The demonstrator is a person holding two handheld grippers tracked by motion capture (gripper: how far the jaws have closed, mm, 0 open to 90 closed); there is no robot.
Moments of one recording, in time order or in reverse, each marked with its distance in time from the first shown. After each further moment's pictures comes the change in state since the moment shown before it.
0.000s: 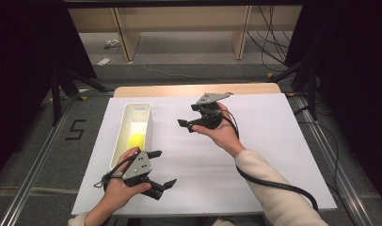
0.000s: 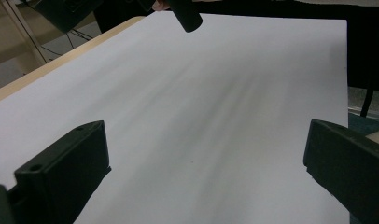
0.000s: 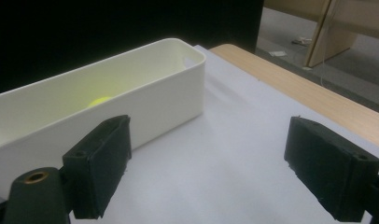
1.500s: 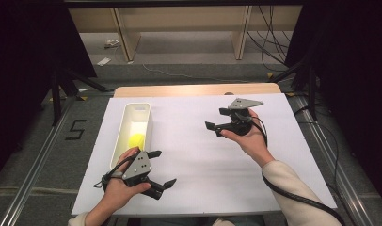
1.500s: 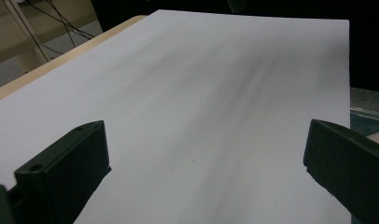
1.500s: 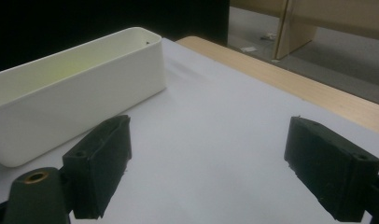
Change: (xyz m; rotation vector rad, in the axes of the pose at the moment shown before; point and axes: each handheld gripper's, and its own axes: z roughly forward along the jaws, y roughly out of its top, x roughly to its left) left arm 0.000 -0.001 0.000 0.002 0.006 -0.006; right arm -0.025 -0.036 -0.075 -0.021 -0.099 0.053
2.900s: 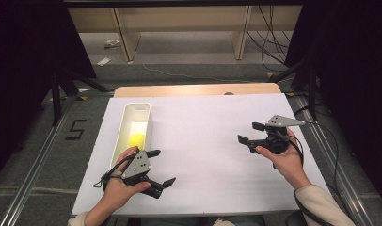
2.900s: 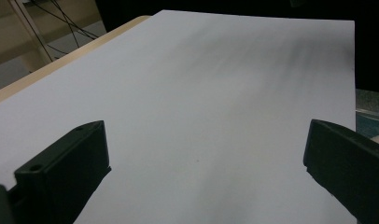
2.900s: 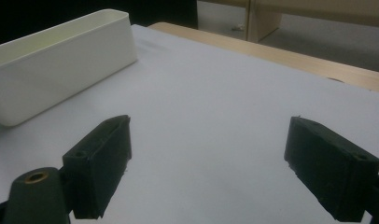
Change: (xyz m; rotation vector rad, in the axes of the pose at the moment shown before) left arm 0.002 0.000 -0.001 -0.003 0.014 -0.006; right arm -0.017 -0.055 -0.090 -0.001 -0.098 0.072
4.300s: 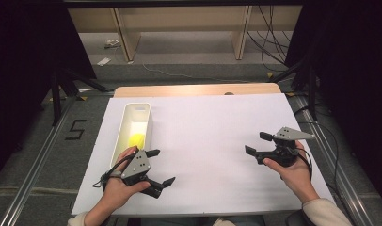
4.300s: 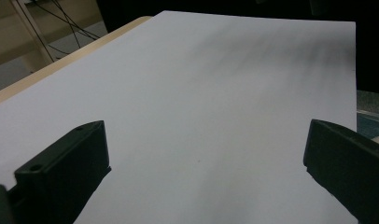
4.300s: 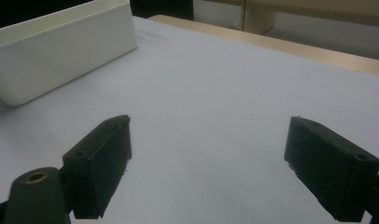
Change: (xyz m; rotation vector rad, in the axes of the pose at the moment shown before) left arm 0.001 0.000 -0.001 -0.006 0.002 -0.003; right arm 0.007 -0.027 -0.024 -0.004 -0.019 -0.002
